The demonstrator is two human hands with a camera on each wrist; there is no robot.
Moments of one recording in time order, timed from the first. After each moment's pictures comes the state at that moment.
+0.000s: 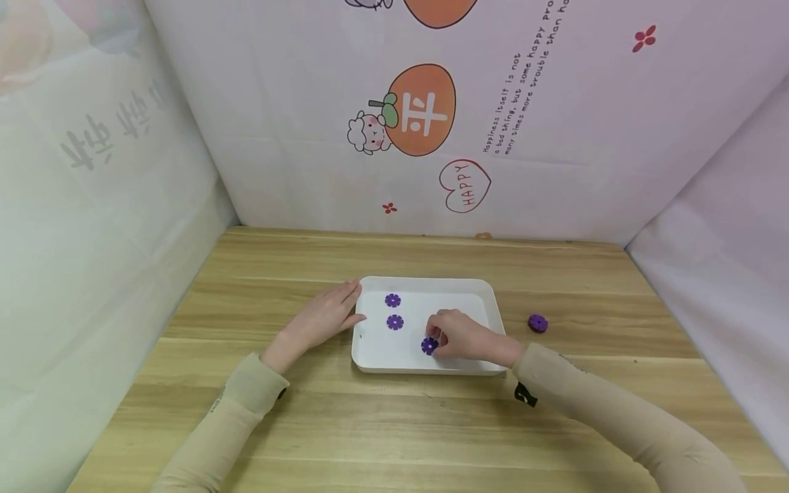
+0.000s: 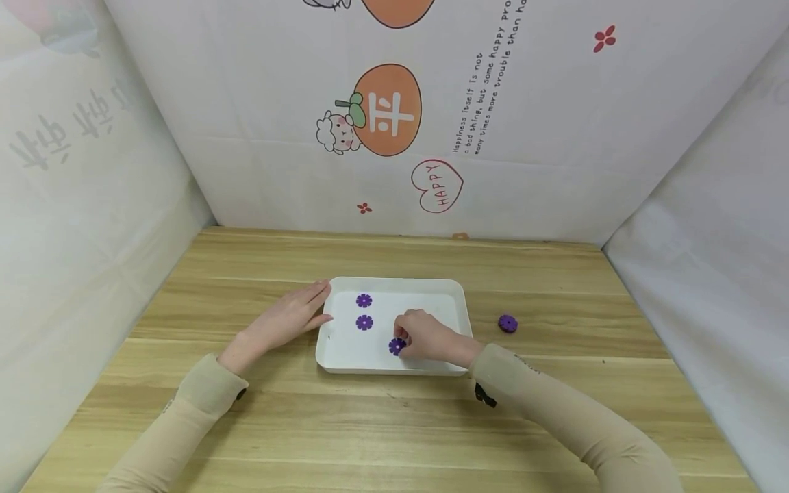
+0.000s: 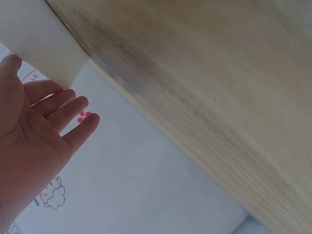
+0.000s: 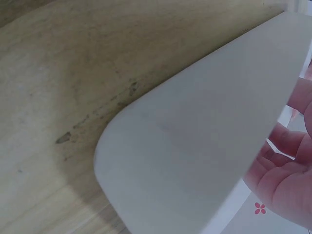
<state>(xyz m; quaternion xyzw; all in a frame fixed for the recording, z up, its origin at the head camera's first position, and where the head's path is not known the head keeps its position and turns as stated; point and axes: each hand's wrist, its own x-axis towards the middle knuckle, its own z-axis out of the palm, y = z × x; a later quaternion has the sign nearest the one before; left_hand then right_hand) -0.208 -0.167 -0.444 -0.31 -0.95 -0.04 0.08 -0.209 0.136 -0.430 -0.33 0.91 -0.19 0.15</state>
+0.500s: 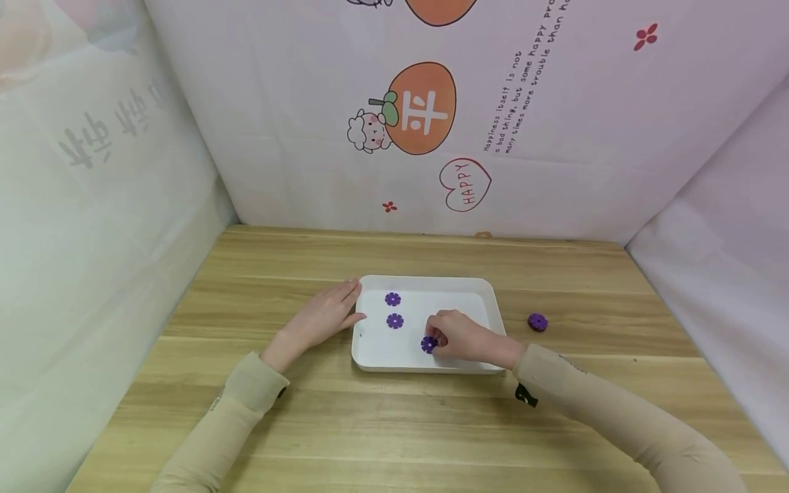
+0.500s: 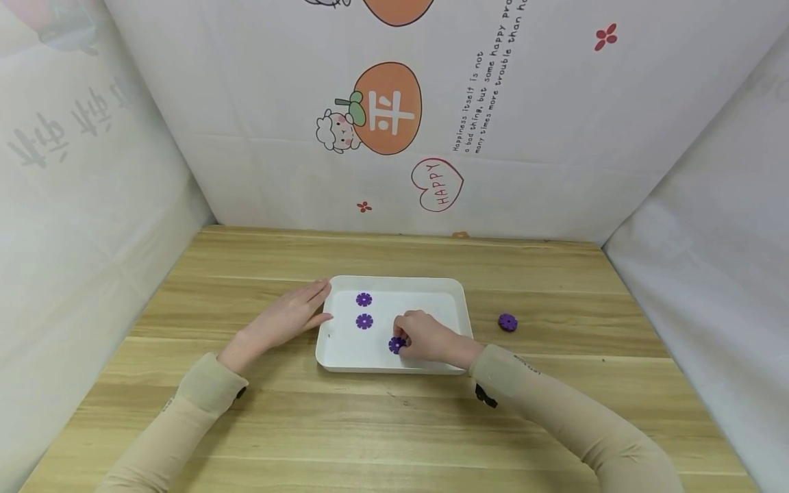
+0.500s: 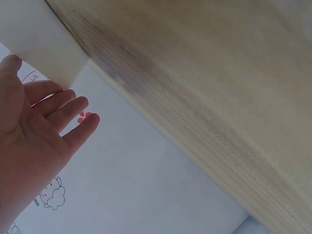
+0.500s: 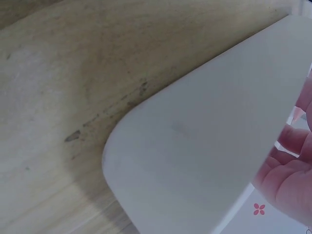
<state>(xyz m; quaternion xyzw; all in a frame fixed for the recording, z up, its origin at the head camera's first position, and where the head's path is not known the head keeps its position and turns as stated) -0.208 -0.168 -0.443 -0.31 -0.95 -0.03 0.08 -0.205 0.134 -0.429 -0.34 0.91 -0.17 0.13</state>
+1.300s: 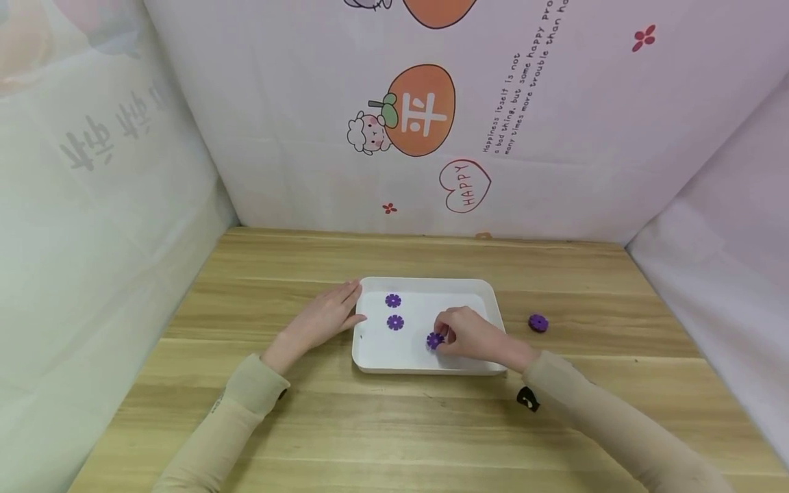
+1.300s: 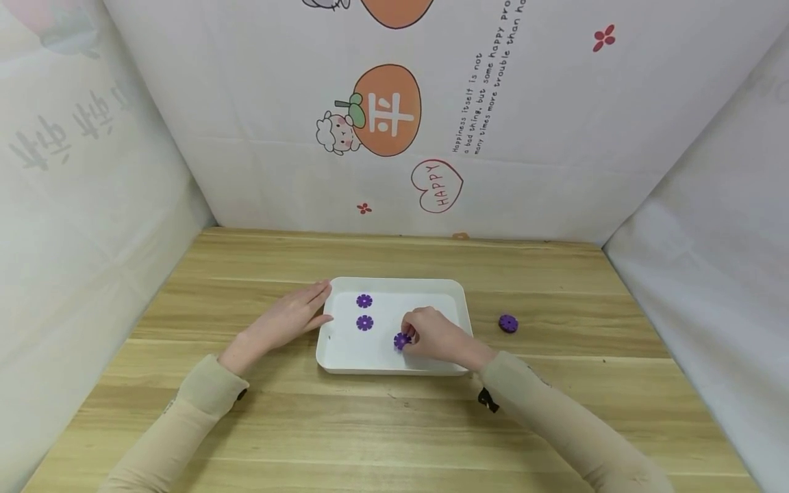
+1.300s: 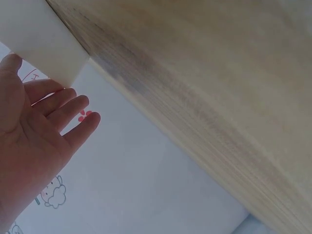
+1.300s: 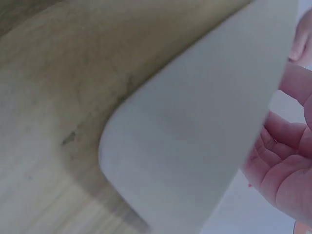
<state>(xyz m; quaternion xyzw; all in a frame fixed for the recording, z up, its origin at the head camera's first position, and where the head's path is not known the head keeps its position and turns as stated) -0.208 -0.167 -0.444 -0.31 -0.94 -0.03 0.09 -0.204 0.148 -0.425 -0.37 0.90 -0.20 0.06</state>
